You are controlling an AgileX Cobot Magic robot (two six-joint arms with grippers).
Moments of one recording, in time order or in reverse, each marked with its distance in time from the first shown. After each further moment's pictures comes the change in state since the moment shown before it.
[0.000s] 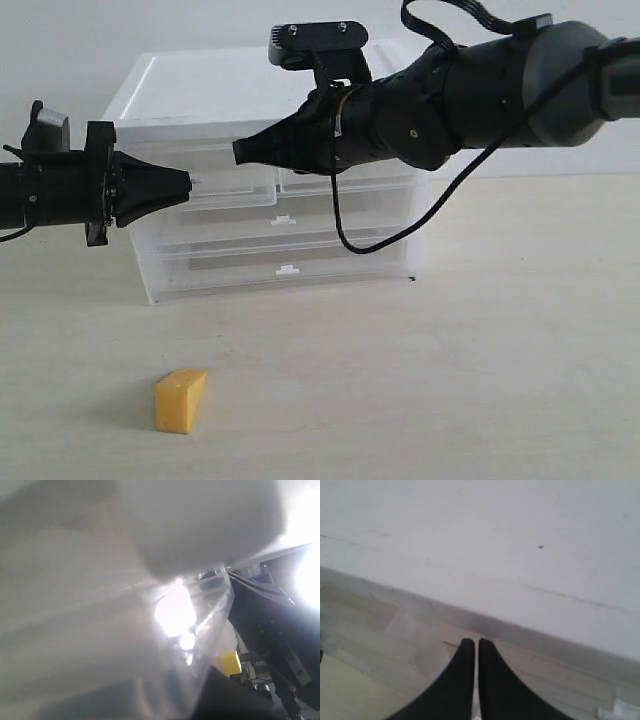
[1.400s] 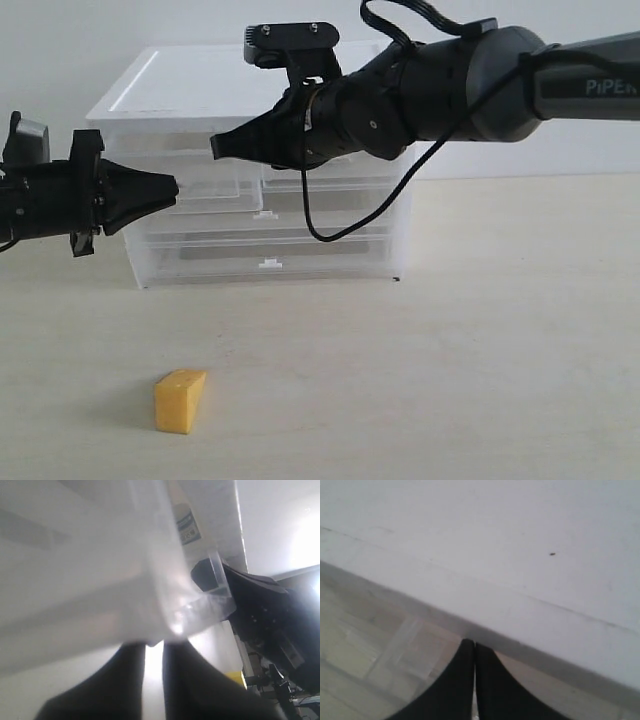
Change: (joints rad) left arm 0.013 -0.039 0.101 -0.084 -0.025 0.080; right arm 0.003 0.105 -0.151 0.024 0.065 -0.017
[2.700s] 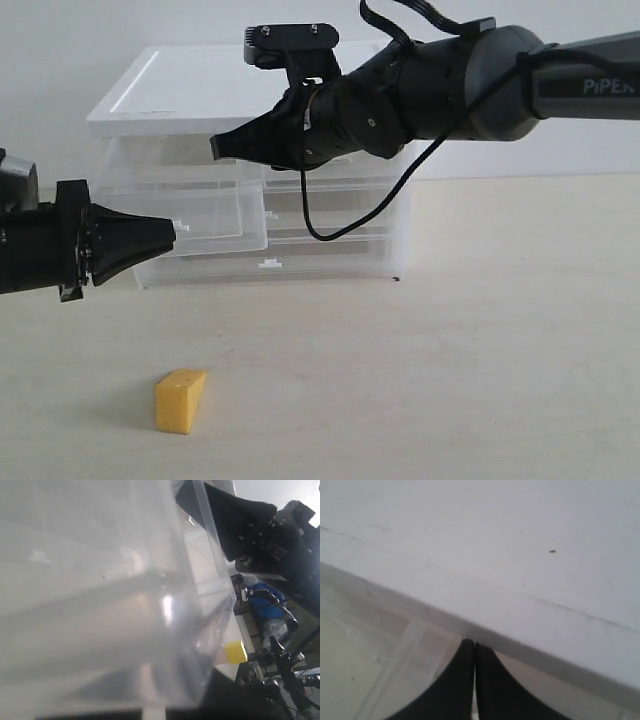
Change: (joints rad) left arm 0.002 -0.112 0.241 -0.009 0.039 0.156; right arm 0.000 0.002 -0.009 0.014 0.017 -0.006
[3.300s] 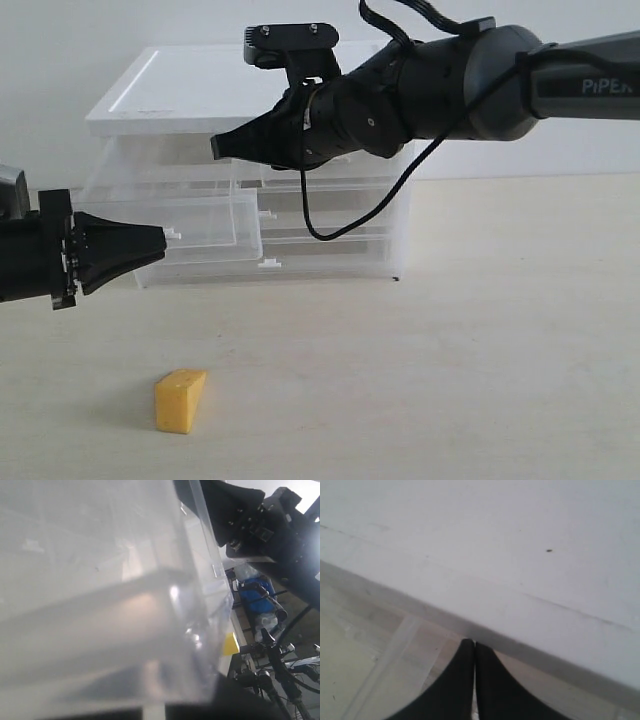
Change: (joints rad) left arm 0.042 0.000 0.028 0.023 0.060 0.030; right arm 0.000 0.001 -0.004 0.000 0.002 -0.002
